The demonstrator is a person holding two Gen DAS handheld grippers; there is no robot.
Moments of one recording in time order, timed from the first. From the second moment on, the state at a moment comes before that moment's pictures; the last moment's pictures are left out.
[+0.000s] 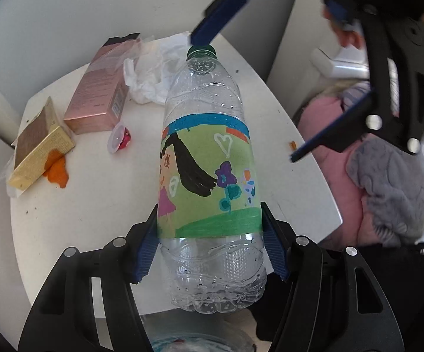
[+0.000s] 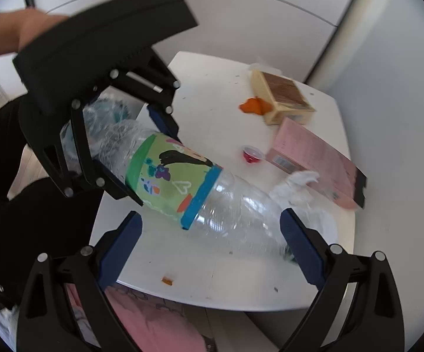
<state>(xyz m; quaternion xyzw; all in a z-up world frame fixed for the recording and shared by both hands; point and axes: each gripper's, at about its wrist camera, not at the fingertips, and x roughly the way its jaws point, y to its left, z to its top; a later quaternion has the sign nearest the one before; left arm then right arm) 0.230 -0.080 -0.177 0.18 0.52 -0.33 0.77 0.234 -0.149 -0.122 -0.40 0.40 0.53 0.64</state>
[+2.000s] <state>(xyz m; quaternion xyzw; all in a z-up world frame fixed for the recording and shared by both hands) 0.004 0.110 -0.126 0.11 0.51 -0.16 0.84 0.050 0.075 -0.106 -0.56 0.23 0.66 0.44</state>
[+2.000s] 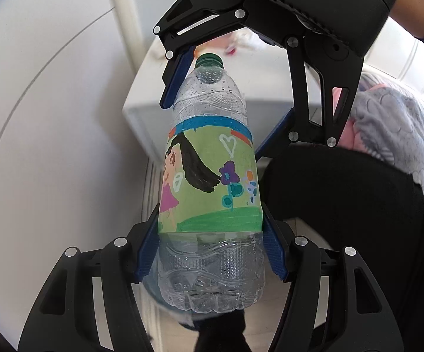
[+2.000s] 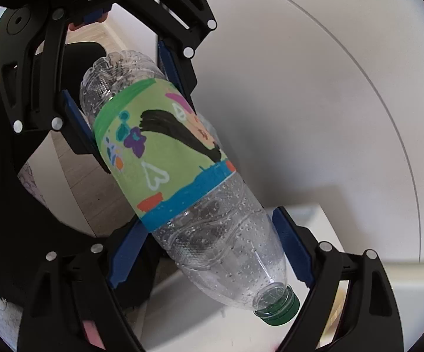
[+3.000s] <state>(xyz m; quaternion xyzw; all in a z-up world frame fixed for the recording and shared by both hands) -0.052 0.207 -0.354 -0.02 0.58 -0.17 0.80 -0.003 0.183 -0.318 -0.57 0.32 0.68 0.32</state>
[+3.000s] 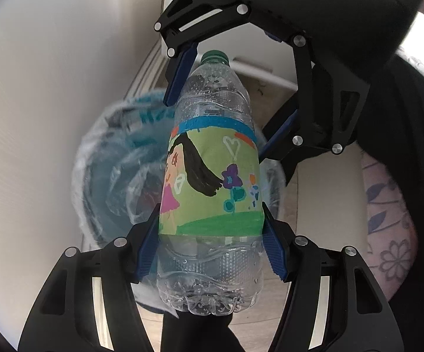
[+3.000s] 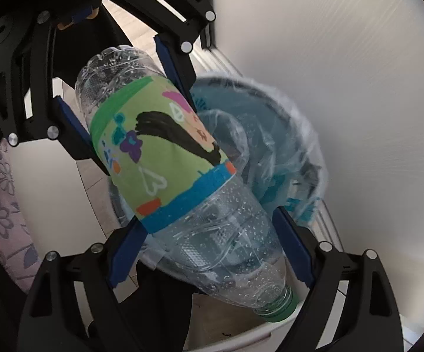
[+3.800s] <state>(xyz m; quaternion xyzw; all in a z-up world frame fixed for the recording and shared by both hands) -0.034 0.203 -0.310 -0.01 0.53 -0.10 0.84 0.068 0.129 -0.192 -0.35 0.36 0.65 0.58</state>
